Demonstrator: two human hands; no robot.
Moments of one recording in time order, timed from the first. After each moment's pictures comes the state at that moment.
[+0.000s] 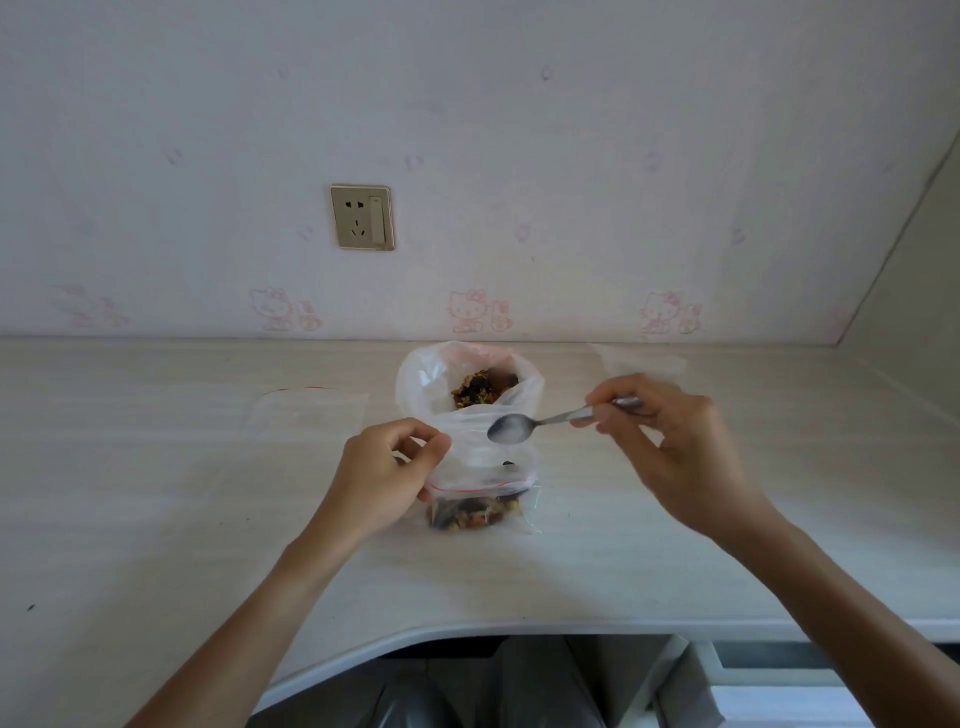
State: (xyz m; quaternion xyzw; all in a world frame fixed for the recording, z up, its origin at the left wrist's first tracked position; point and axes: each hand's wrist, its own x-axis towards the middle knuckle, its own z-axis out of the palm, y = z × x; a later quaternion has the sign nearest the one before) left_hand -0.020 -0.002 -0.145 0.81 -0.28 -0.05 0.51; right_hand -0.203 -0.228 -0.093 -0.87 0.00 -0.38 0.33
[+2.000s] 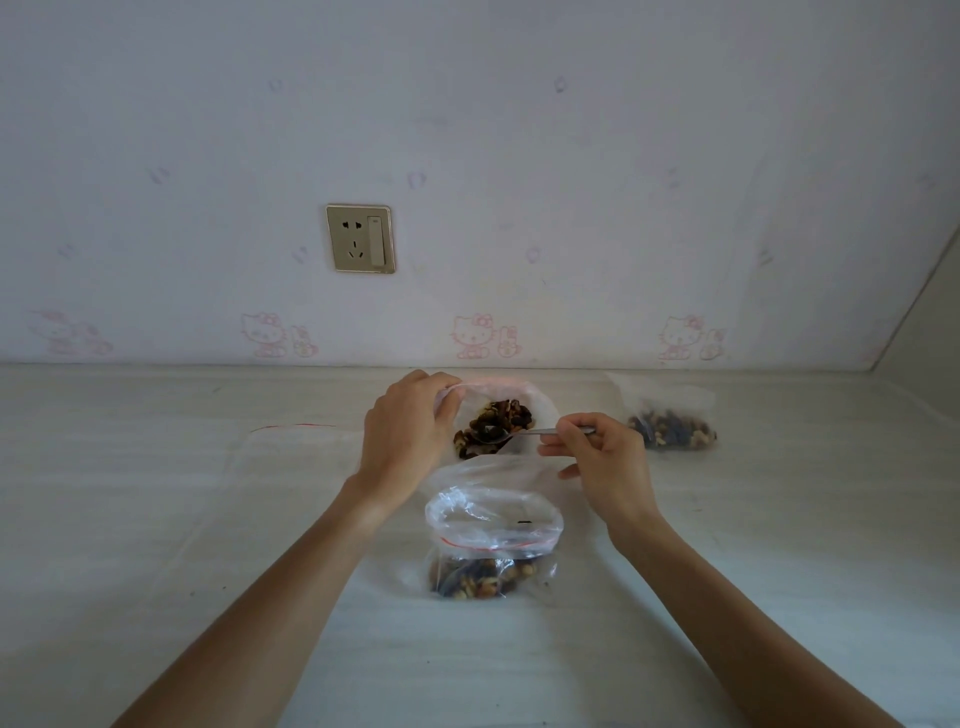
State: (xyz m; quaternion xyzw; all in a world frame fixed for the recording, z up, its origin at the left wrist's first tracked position) left_hand 0.063 -0.077 -0.131 0.86 -0.34 0.17 0.34; right_hand -0.085 -0.244 -0.155 -0.70 0.23 -0.32 0.60
